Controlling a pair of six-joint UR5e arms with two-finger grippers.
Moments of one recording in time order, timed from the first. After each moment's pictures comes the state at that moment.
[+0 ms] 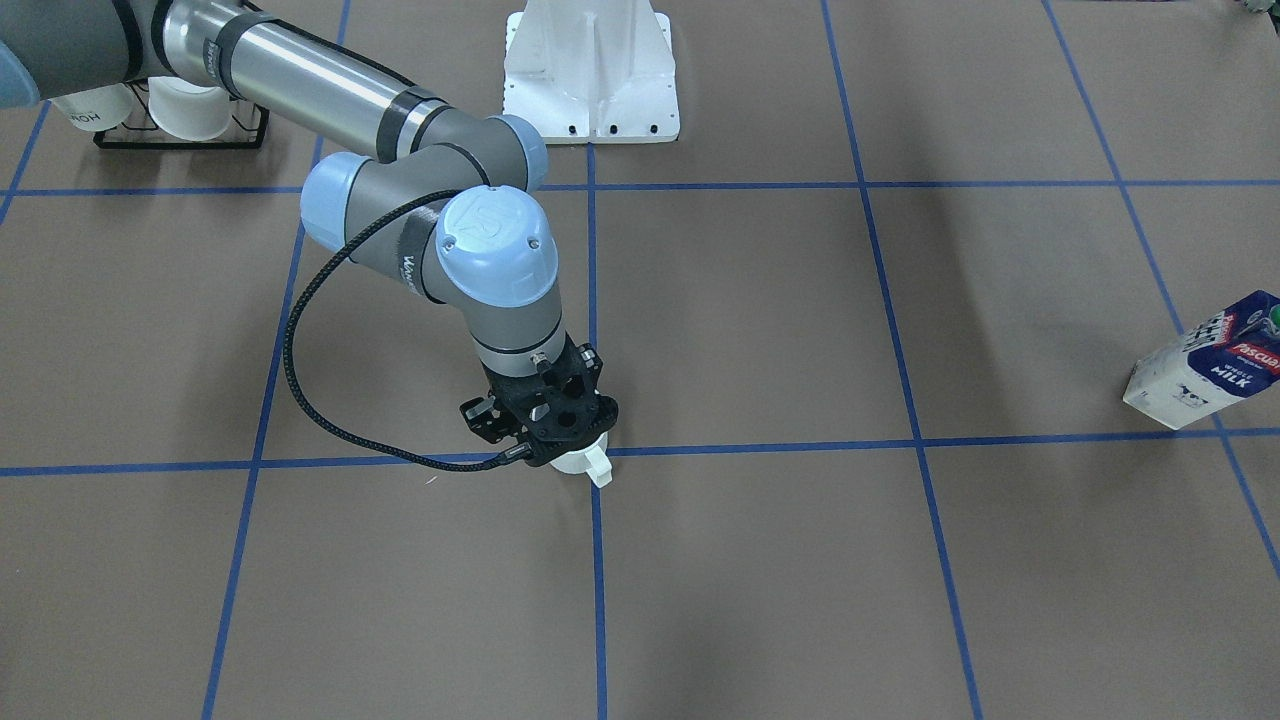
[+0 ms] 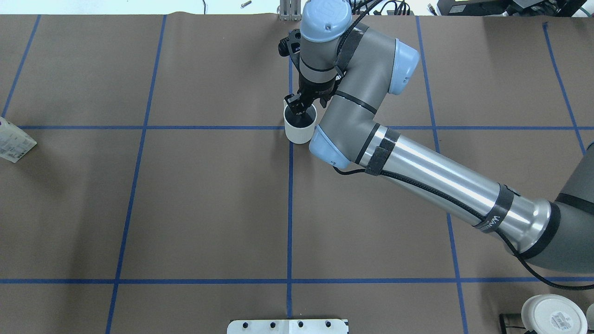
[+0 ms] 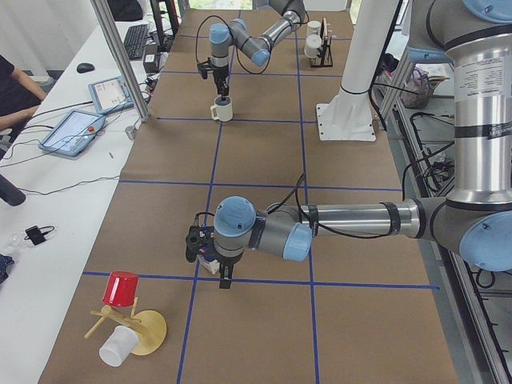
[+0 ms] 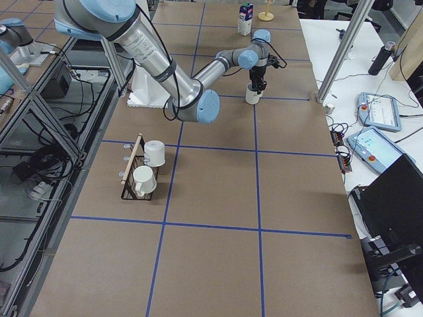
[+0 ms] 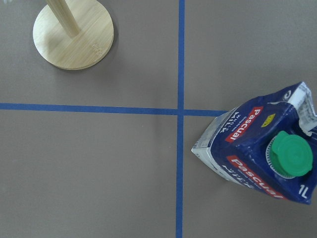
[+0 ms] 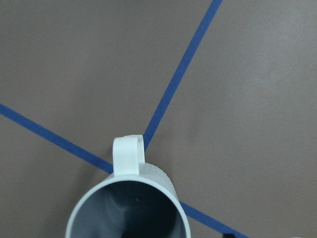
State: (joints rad) left arm -1.58 -1.45 -1.65 -1.87 -2.40 -0.20; right arm 0.72 -0.62 1.26 -1.51 1.99 0.56
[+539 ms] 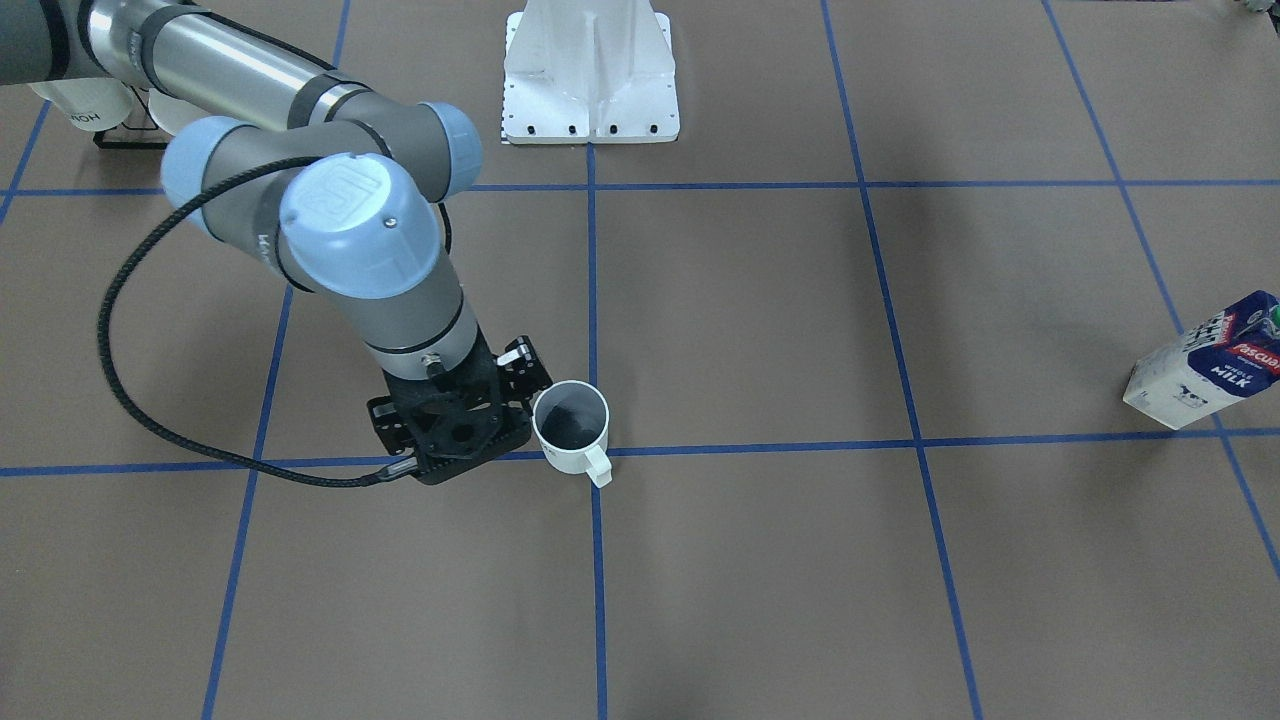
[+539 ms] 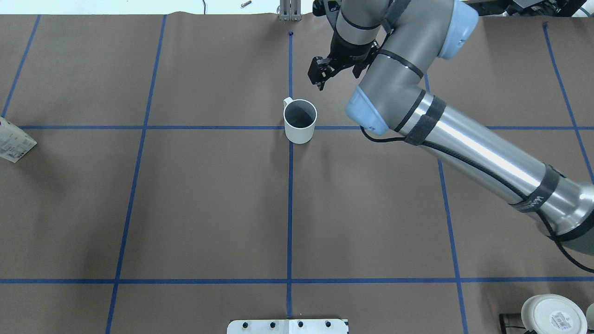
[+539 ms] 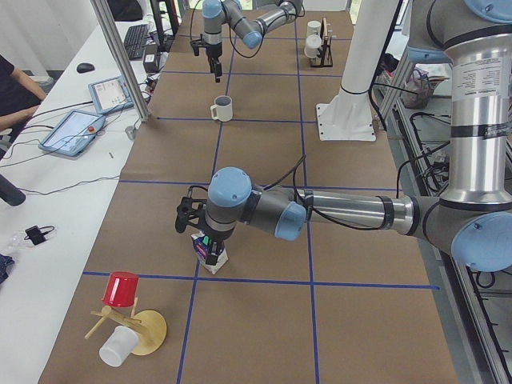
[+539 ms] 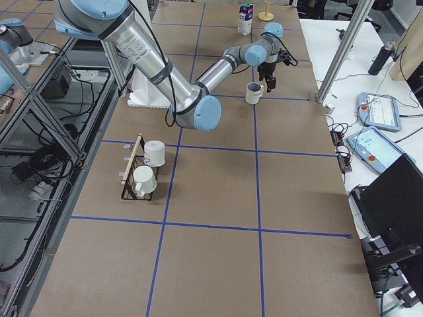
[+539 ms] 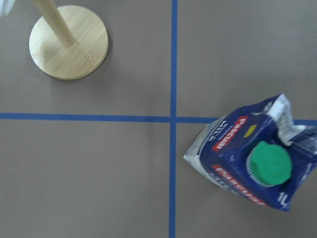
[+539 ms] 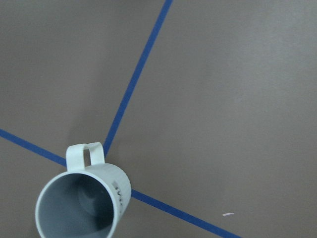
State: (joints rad) left arm -1.59 -1.51 -1.74 -1.86 -2.39 -0.18; right arm 0.86 -0.71 1.41 -1.57 2.12 0.57
